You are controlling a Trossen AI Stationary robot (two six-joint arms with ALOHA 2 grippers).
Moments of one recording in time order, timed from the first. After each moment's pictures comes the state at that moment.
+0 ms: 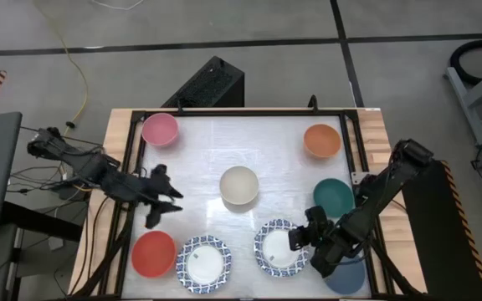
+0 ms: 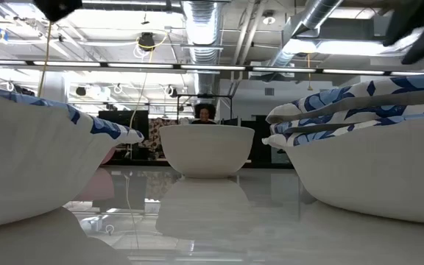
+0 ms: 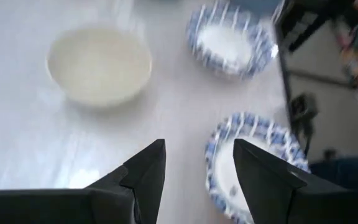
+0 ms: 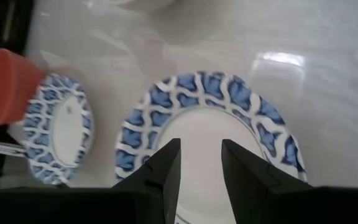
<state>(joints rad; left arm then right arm) -0.46 0.91 0.95 -0.68 -0.25 -0.56 0.81 1.50 1.12 -0.82 0.65 2.04</state>
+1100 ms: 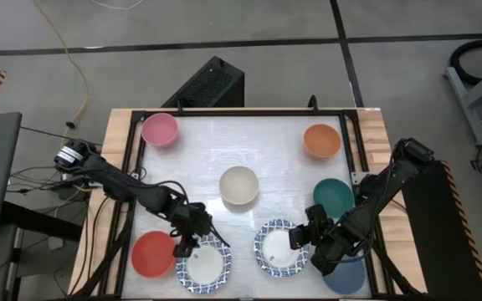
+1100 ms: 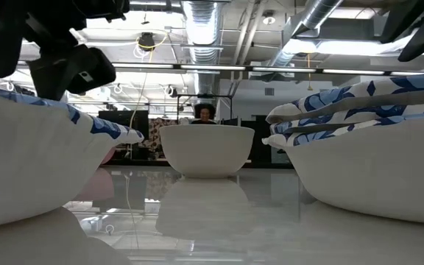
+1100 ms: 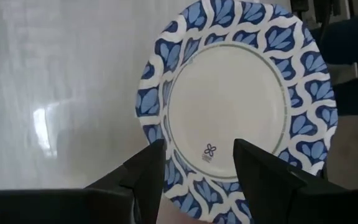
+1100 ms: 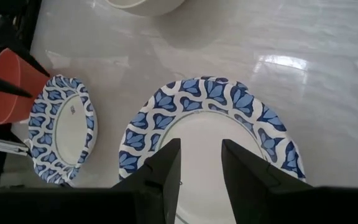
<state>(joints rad) -0.41 1.49 0.95 -0.43 0.21 -0.39 0.81 1.49 1.12 -0.82 0.65 2.01</state>
